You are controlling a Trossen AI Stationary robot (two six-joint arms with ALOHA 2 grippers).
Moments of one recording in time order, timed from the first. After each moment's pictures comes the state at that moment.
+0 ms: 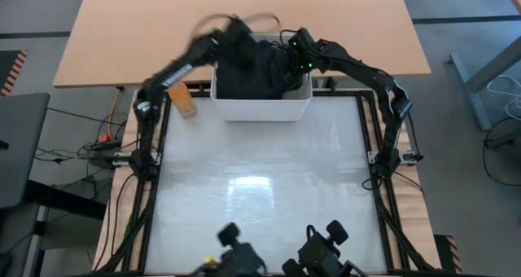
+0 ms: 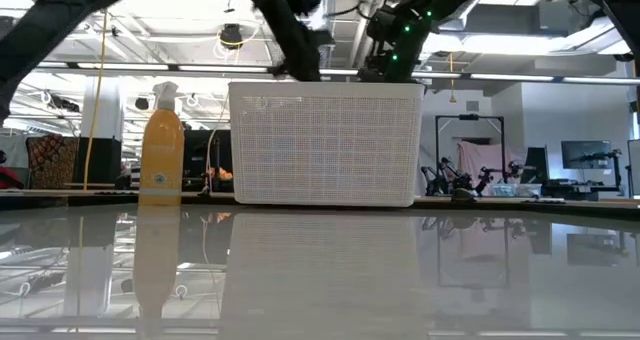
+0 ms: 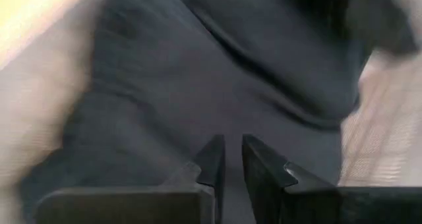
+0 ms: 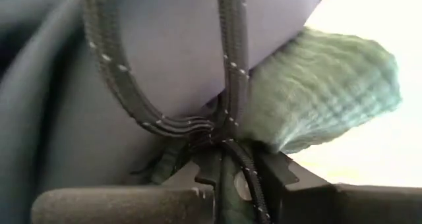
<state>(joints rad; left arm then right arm) 0.67 2.03 2.26 -1.01 0.01 0.07 -0.73 1.86 1.82 -0.82 0.18 0.08</state>
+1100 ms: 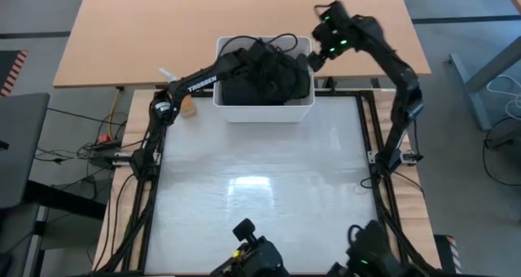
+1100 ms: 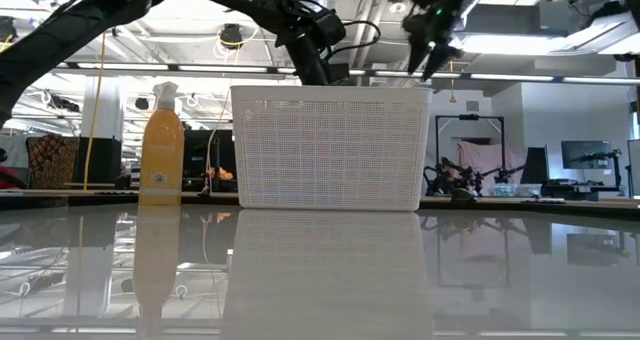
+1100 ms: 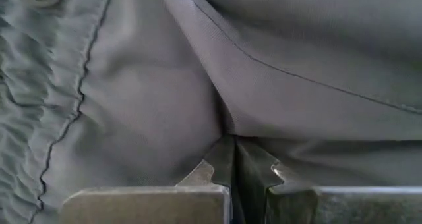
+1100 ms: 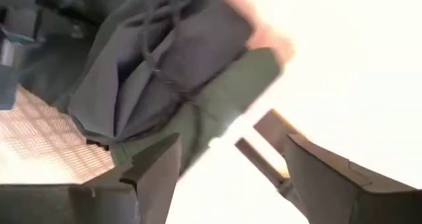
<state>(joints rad) 0.60 2.19 2.17 -0.79 -0.19 0.07 -0.88 1.79 2.12 -1.28 -0.05 -0.10</state>
